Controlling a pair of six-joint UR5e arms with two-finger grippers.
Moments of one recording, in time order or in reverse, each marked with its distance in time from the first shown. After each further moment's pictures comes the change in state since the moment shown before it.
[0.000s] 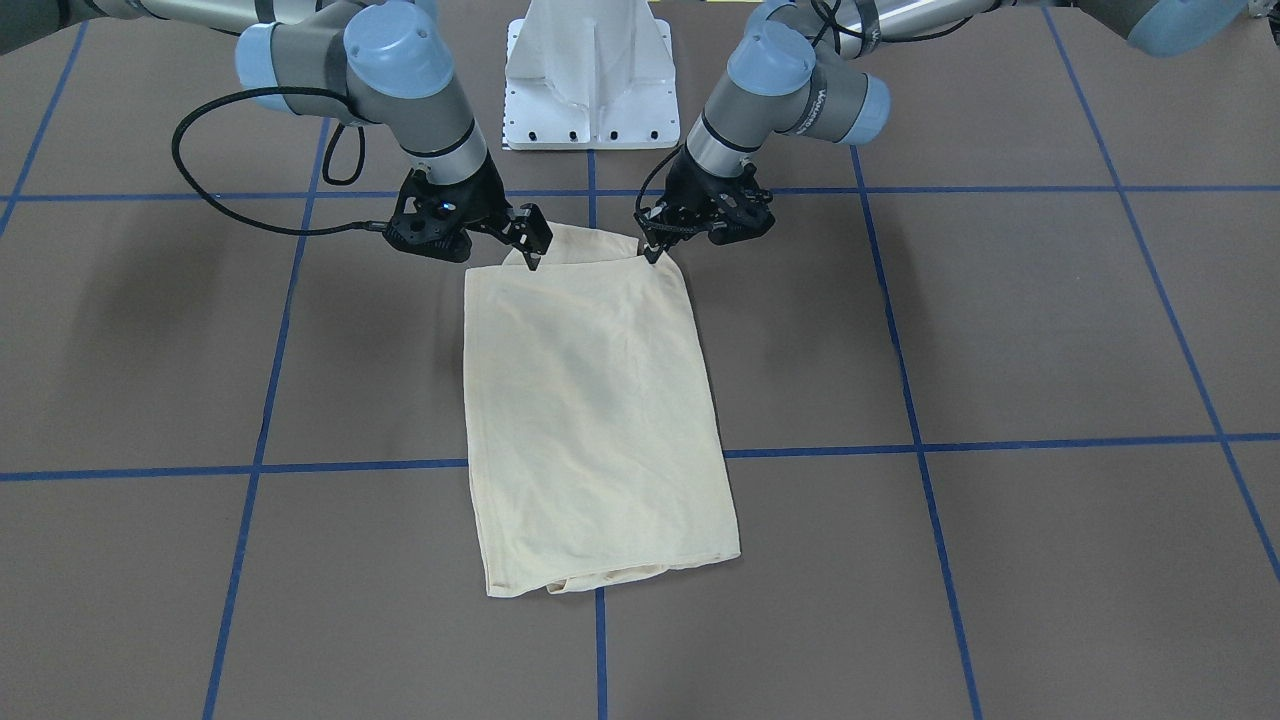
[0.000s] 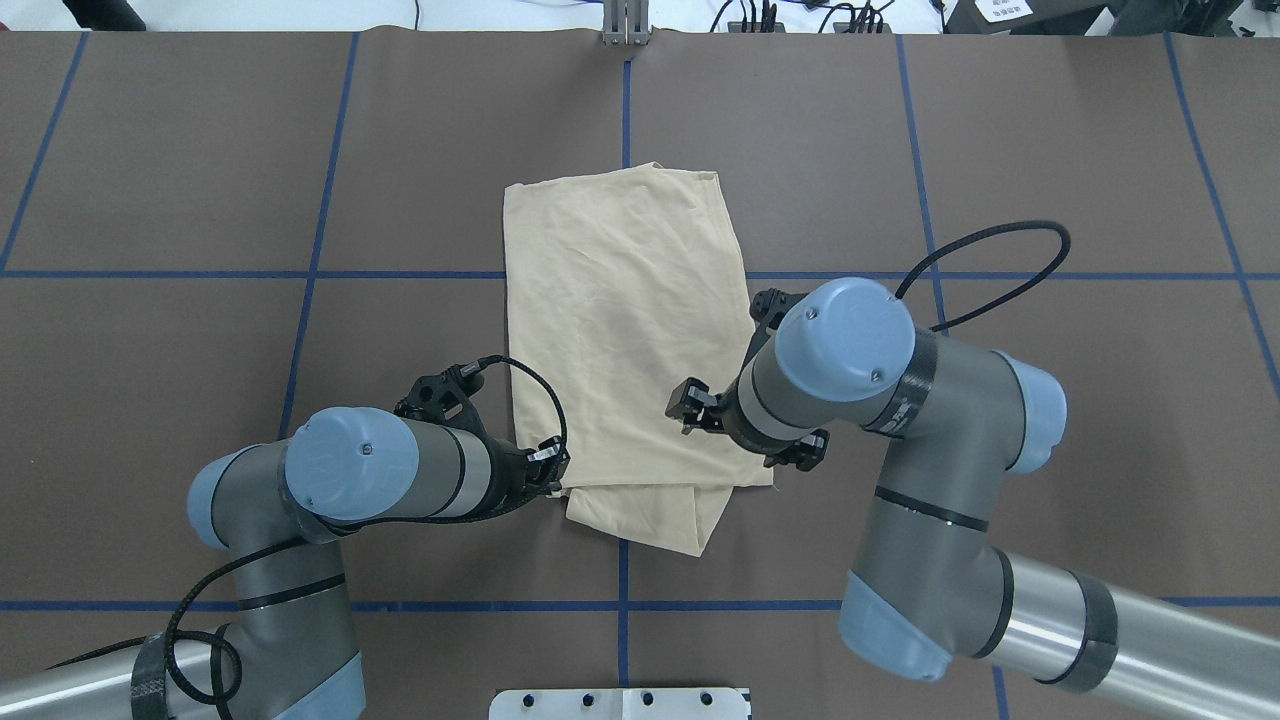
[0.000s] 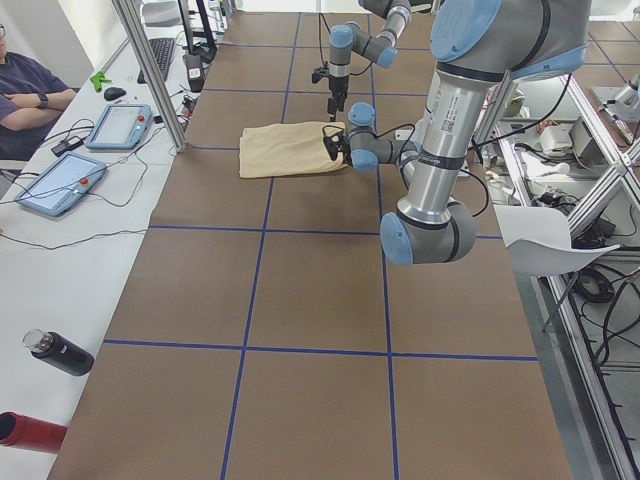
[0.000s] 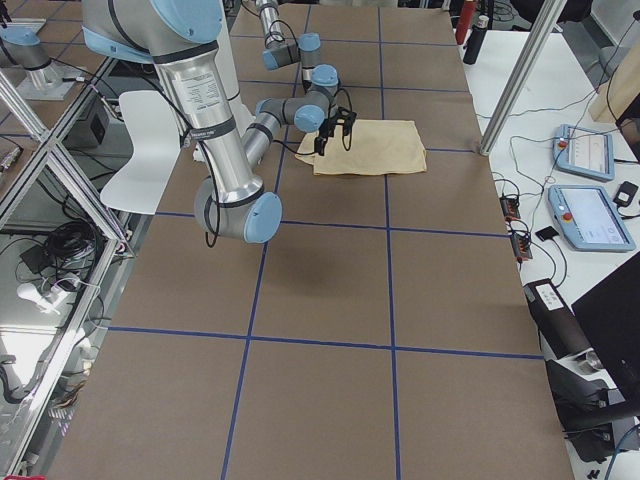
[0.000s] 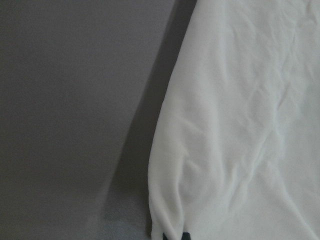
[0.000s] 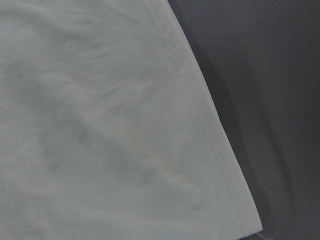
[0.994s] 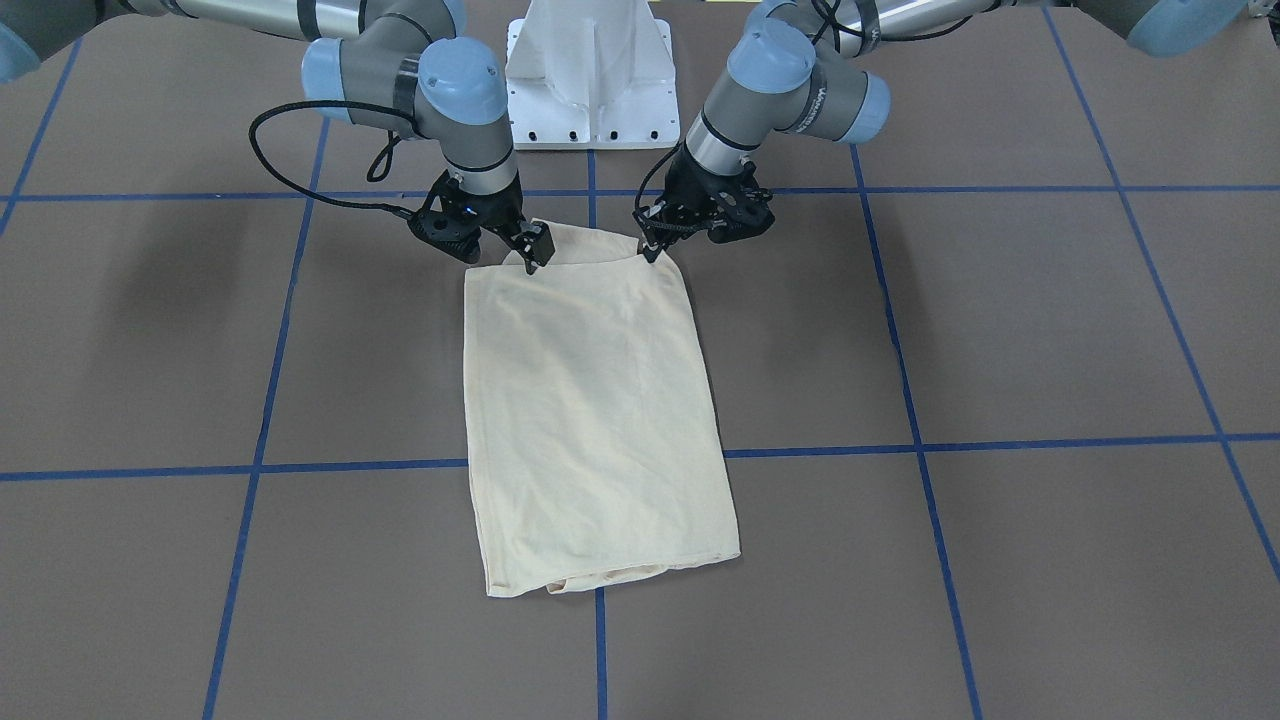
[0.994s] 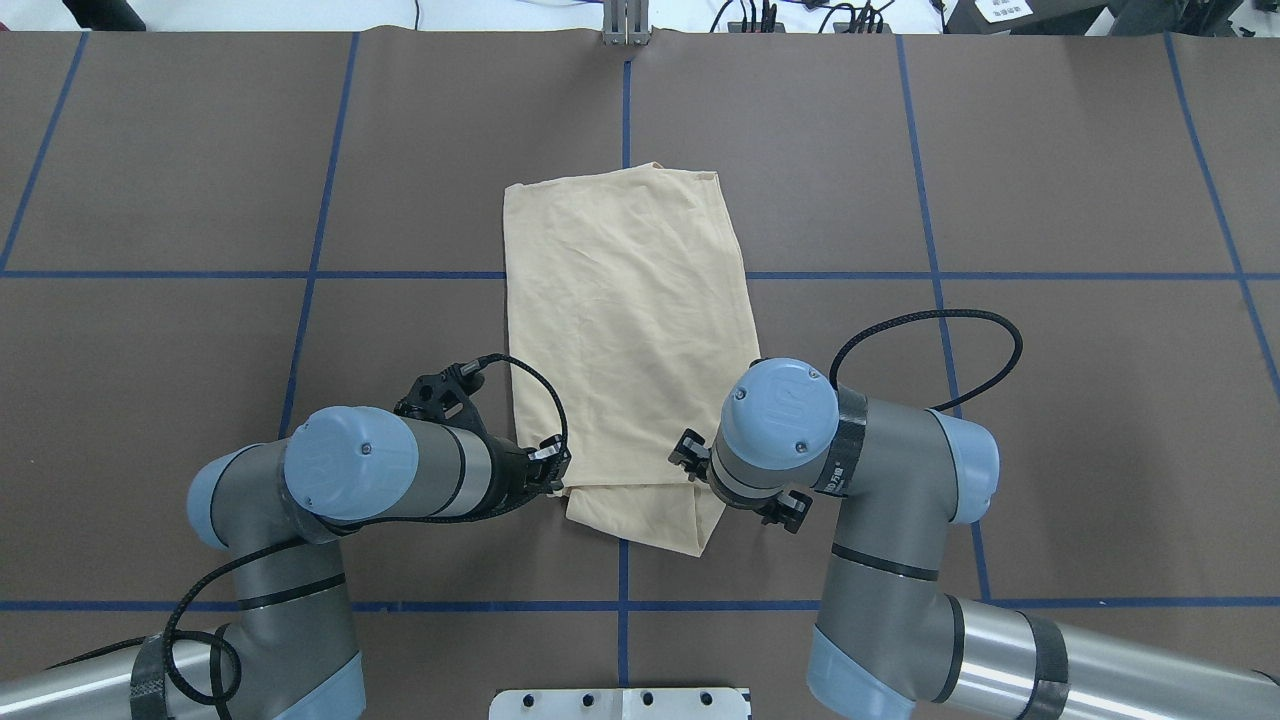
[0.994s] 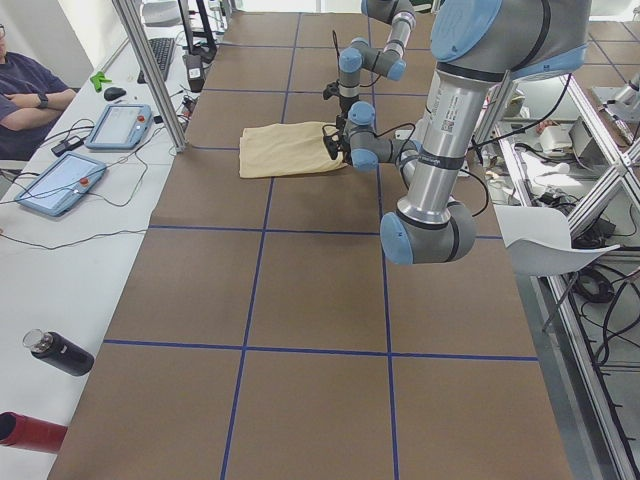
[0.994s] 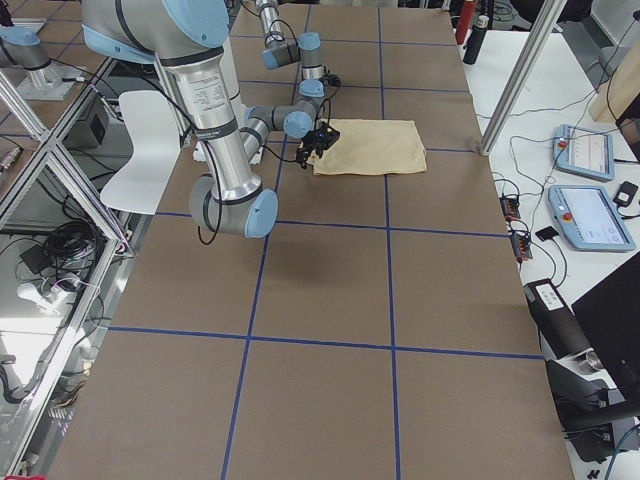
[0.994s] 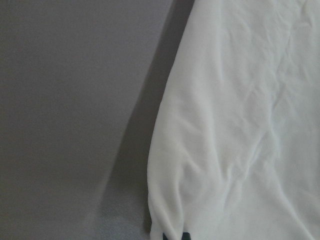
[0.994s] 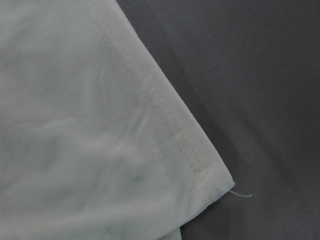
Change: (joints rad) left arm 0.000 -0.001 -0.004 0.001 0.001 -0.007; right arm -0.075 0.018 -0.092 -0.047 -0.043 0.184
